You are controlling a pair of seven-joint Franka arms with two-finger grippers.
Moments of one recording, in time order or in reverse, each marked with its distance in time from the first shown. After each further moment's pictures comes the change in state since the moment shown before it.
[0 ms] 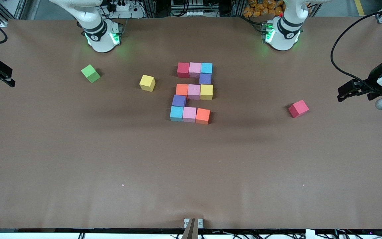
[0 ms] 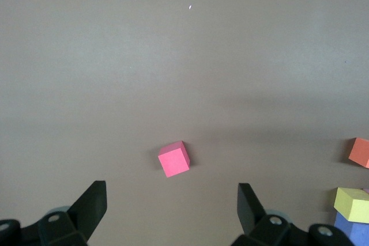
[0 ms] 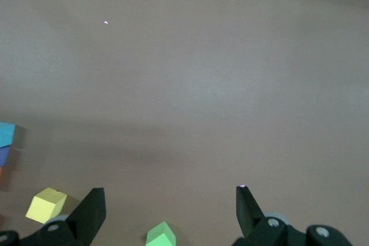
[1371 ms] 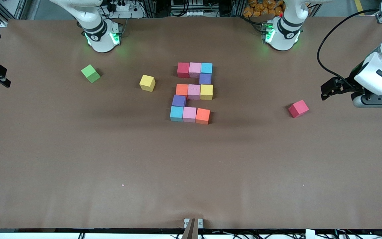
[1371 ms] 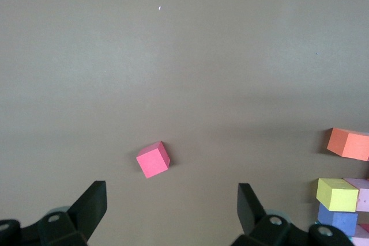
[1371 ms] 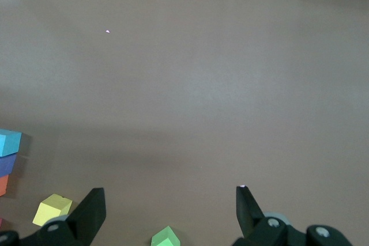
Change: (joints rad) left arm -0.026 0.000 -0.063 0.002 -0.013 0.004 -0.034; right arm -0.009 0.012 -0.005 0.027 0.011 -0.002 0.005
